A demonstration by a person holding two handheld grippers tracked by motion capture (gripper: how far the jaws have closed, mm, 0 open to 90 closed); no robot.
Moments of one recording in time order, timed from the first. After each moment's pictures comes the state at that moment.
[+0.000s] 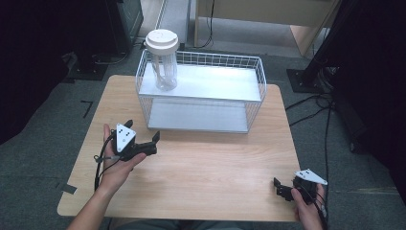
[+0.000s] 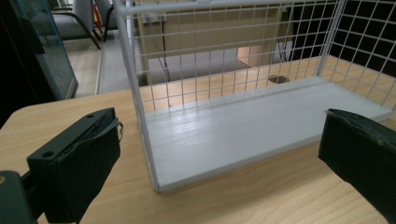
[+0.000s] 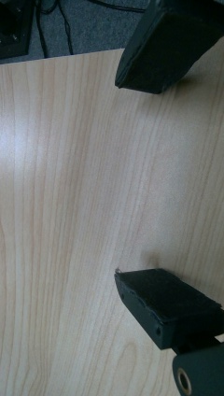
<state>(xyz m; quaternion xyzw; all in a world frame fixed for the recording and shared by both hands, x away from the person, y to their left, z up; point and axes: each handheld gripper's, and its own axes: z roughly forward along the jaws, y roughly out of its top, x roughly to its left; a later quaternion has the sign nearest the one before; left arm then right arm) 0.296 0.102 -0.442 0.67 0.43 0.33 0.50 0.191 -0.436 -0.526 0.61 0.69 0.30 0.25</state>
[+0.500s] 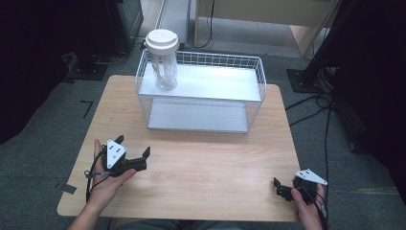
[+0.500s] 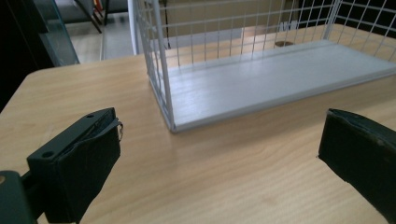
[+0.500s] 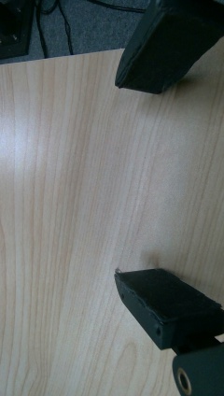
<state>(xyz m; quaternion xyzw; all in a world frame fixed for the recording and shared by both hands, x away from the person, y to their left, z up) 0.265 0.133 -0.476 0.69 0.44 0.32 0.47 0.191 -0.435 -0.526 0.61 0.69 0.30 0.25</state>
